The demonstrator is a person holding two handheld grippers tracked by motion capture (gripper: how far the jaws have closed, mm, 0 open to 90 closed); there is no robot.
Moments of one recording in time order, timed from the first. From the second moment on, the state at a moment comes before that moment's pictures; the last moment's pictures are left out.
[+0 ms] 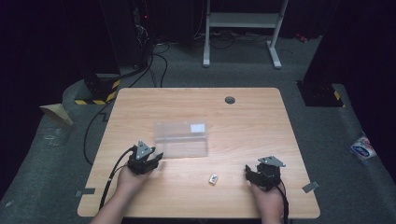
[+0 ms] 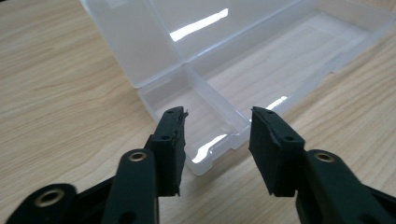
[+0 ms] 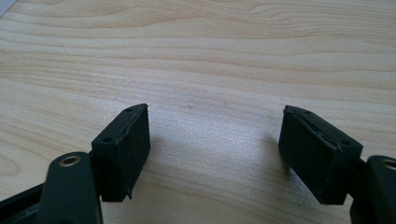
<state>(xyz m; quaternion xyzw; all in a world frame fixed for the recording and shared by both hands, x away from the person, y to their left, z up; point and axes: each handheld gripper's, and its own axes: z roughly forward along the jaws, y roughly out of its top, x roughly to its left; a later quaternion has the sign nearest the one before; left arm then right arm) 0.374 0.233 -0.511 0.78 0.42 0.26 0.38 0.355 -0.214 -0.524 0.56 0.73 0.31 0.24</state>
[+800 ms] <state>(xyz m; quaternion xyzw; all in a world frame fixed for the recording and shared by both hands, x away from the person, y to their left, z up) 0.395 0.217 -0.519 0.80 0.44 0.22 0.35 0.355 -0.215 -0.524 0.55 0.73 0.31 0.25</state>
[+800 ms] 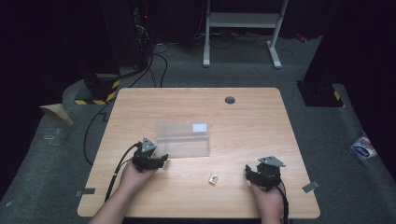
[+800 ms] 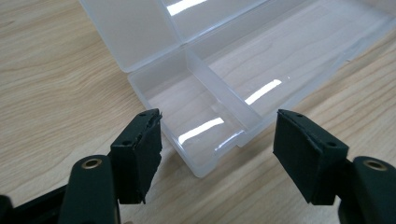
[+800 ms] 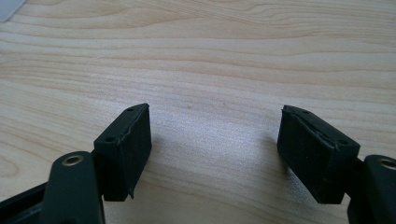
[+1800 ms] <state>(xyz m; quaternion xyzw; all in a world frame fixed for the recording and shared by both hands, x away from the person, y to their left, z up) 0.404 0.208 -0.525 0.78 0.45 0.20 0.37 0.392 -0.143 -0.504 0.52 0.74 0.37 0.22</state>
